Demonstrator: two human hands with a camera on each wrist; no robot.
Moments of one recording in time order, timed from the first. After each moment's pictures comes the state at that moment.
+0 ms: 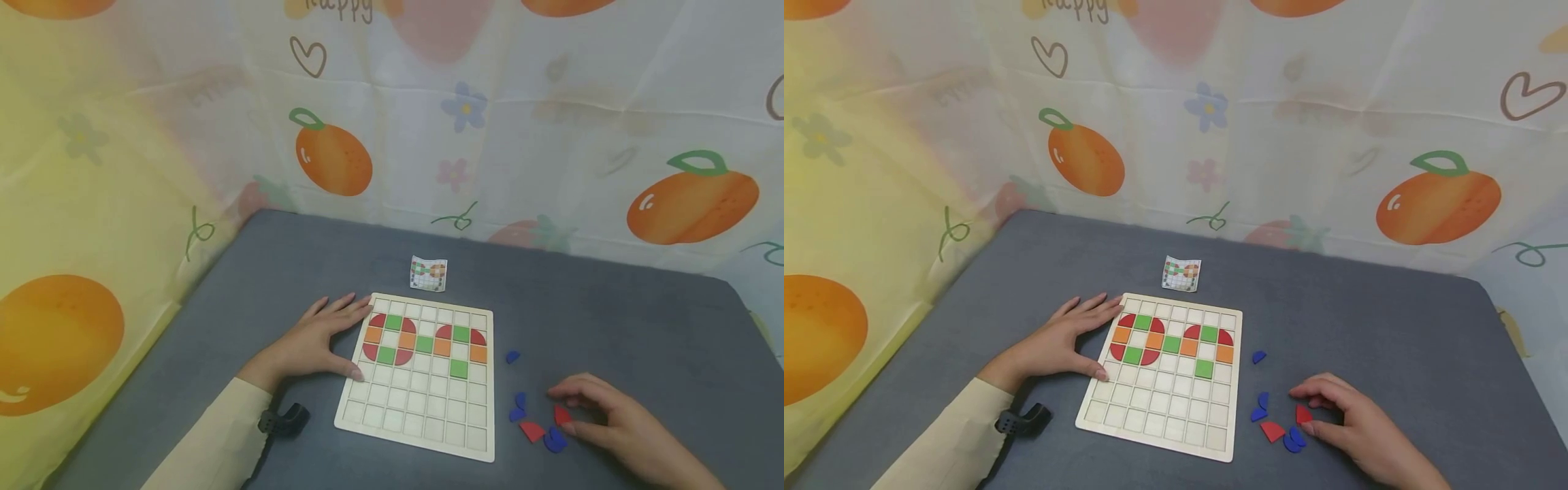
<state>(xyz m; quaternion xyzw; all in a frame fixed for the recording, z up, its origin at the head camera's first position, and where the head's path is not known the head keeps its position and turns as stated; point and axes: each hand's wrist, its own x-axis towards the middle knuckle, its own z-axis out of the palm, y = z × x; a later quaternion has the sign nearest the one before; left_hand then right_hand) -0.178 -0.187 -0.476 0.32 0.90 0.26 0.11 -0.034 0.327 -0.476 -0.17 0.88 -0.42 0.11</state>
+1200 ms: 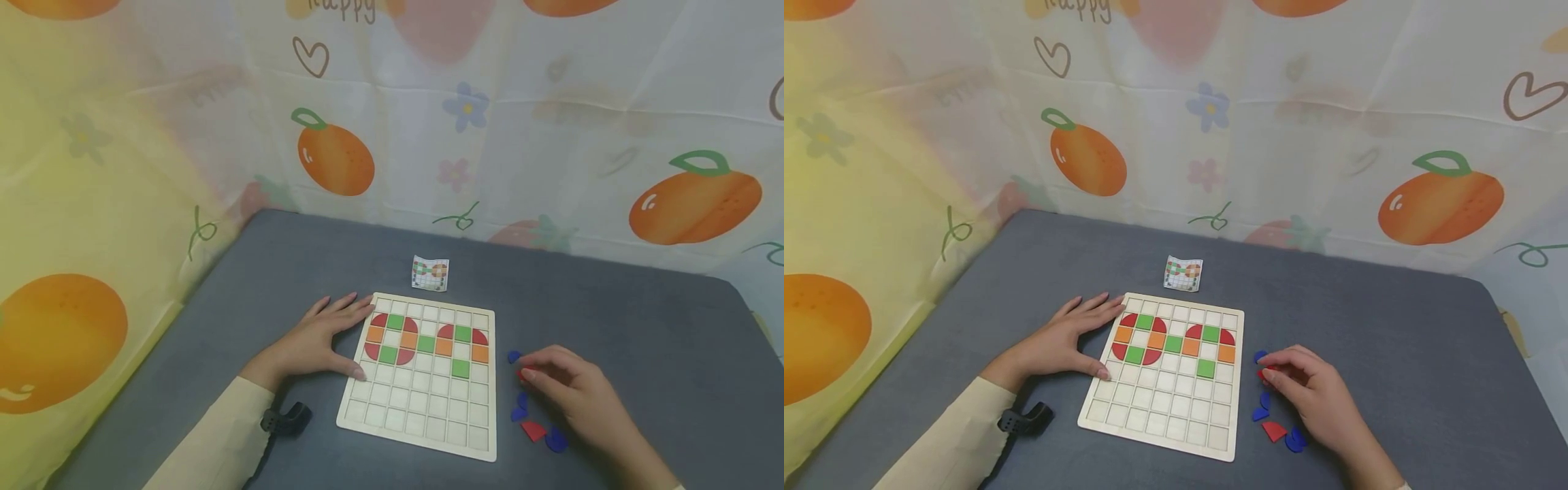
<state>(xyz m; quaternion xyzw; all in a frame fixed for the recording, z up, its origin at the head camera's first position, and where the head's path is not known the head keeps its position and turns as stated) -0.178 -0.186 -0.477 0.32 0.90 0.26 0.12 -0.052 0.254 -0.458 -0.07 0.84 -0.54 -0.01</state>
